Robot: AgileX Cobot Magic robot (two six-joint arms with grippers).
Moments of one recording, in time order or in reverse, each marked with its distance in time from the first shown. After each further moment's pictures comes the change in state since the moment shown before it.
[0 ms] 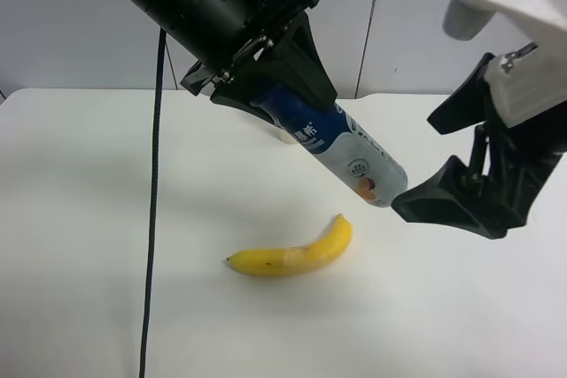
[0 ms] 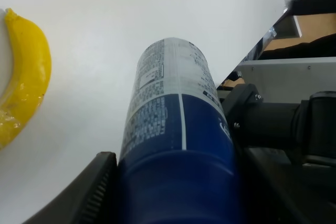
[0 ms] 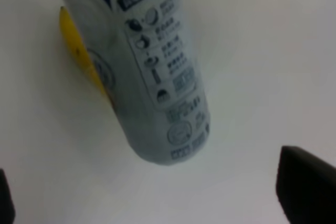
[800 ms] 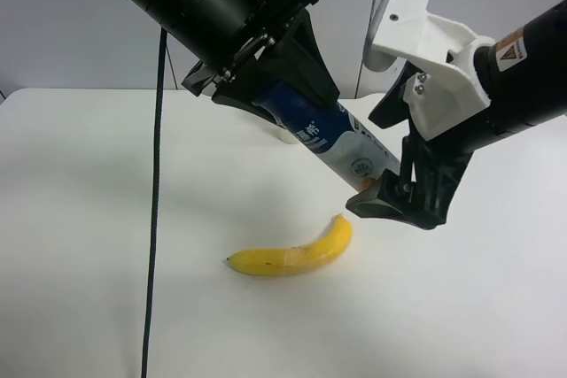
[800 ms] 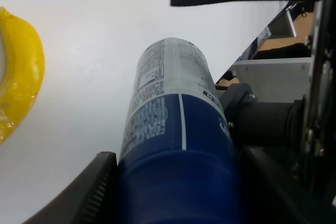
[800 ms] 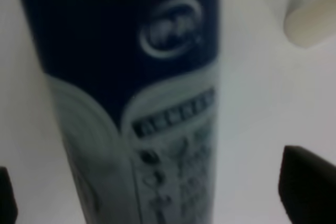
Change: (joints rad) left arm 0.000 0.000 0.000 -0.015 0.003 0.001; right arm 0.043 0.173 -0.001 0.038 -0.201 -0.238
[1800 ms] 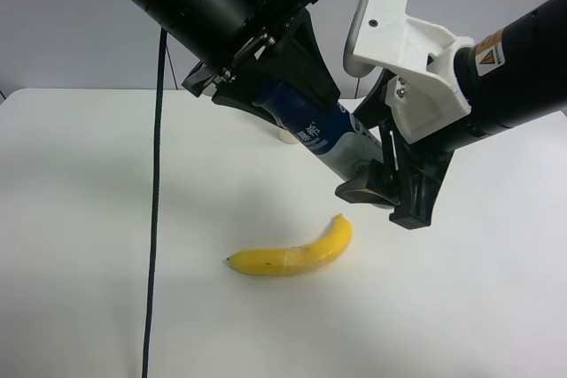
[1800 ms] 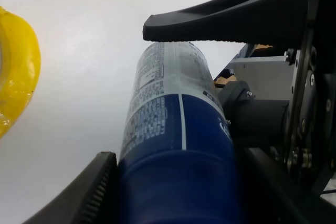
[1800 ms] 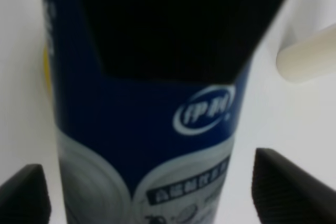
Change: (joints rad) left arm 0.000 0.000 0.000 -0.006 0.007 0.000; right arm 0.031 0.015 0.000 -0.037 -0.057 -0.026
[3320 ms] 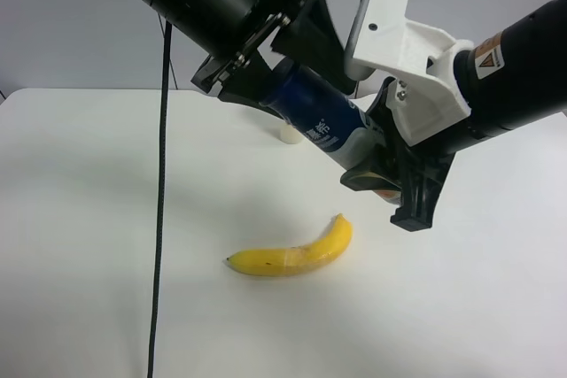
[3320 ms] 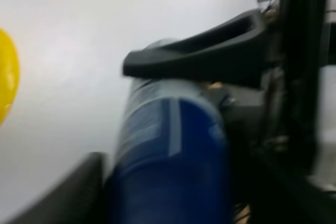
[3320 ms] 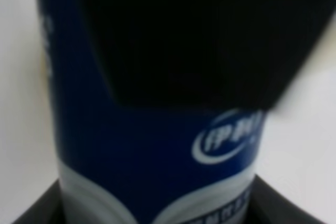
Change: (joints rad) left arm 0.000 -0.004 -0.001 -0.065 -0.022 0.029; right arm 0.000 0.005 0.000 -0.007 0.016 0.010
